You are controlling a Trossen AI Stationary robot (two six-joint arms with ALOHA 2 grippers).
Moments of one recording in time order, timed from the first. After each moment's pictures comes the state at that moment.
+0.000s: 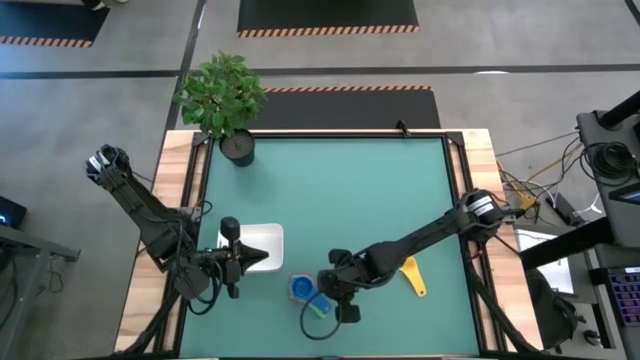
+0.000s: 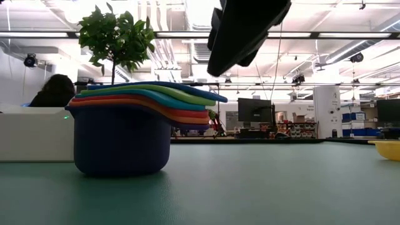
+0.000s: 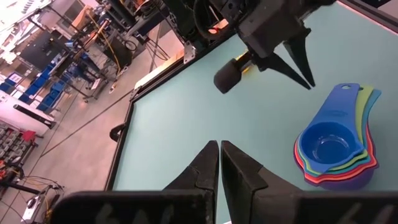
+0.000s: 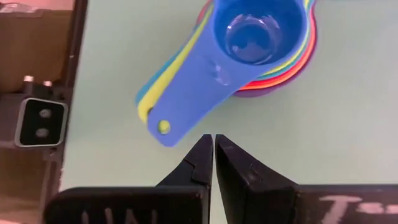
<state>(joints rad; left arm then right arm) -0.82 1.11 0.84 -0.34 -0.93 0.10 0.41 1.97 1.57 -0.59 -0.03 0.34</state>
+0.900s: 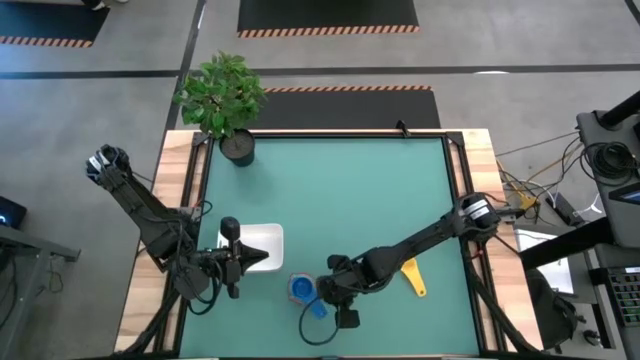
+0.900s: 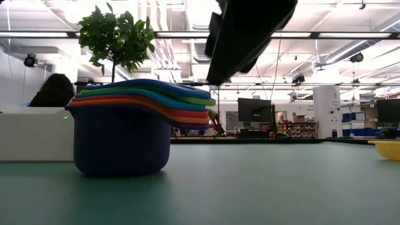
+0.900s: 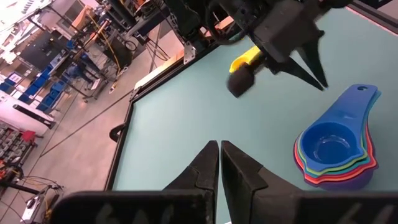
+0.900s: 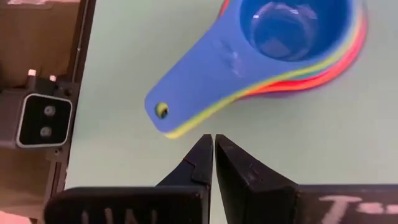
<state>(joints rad) -0.82 1.11 0.84 -0.34 -0.93 0.10 0.42 2.01 1.58 -0.57 -0.07 0.35</state>
